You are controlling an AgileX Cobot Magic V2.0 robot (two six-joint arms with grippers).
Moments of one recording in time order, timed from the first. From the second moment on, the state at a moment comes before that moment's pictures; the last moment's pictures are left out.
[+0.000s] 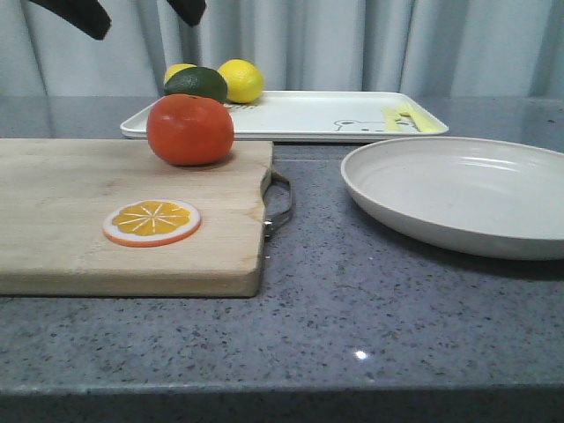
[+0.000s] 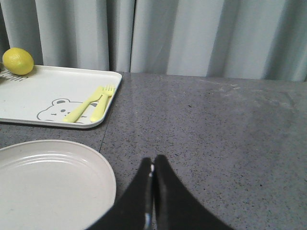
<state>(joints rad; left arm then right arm) -0.43 1.53 -1.39 -0.21 0.77 0.01 0.03 0.29 -0.33 -0.06 0.19 0.06</state>
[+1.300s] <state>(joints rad) -0.43 1.76 -1.51 -0.25 0.90 0.01 0.03 0.29 -0.33 -0.06 0.19 0.06</state>
